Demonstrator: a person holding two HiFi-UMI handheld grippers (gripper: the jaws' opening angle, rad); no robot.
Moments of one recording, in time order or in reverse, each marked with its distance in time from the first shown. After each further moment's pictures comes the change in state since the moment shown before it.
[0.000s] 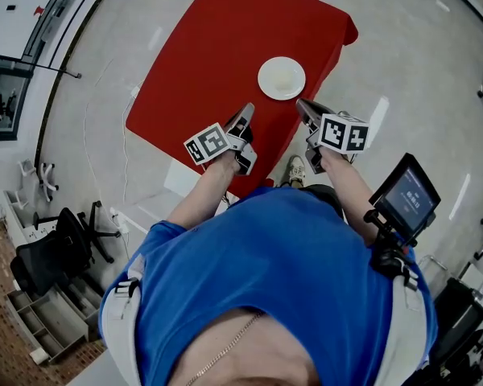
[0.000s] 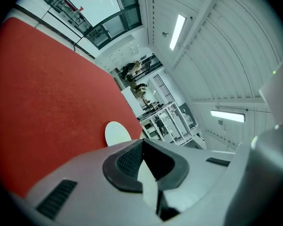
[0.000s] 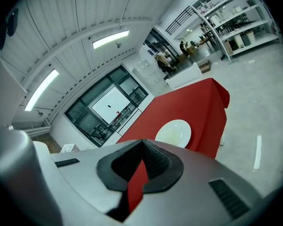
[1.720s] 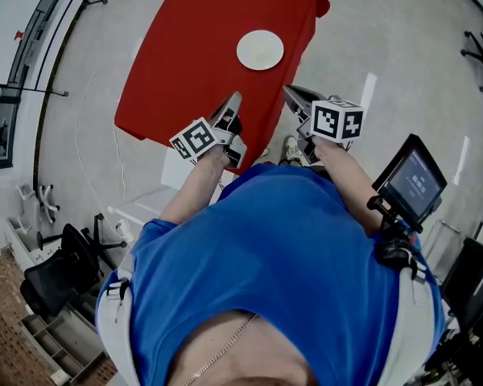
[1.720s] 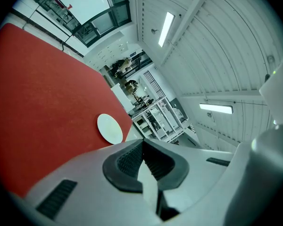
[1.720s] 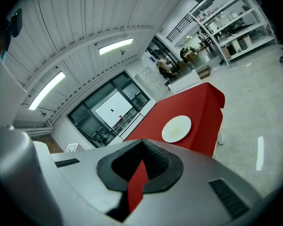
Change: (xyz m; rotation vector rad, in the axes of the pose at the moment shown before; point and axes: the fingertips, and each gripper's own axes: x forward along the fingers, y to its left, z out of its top) left arm 0.015 -0.011 0.005 0.073 0.028 -0.071; right arm -0.005 0.005 0.008 -0.012 -0.058 0.034
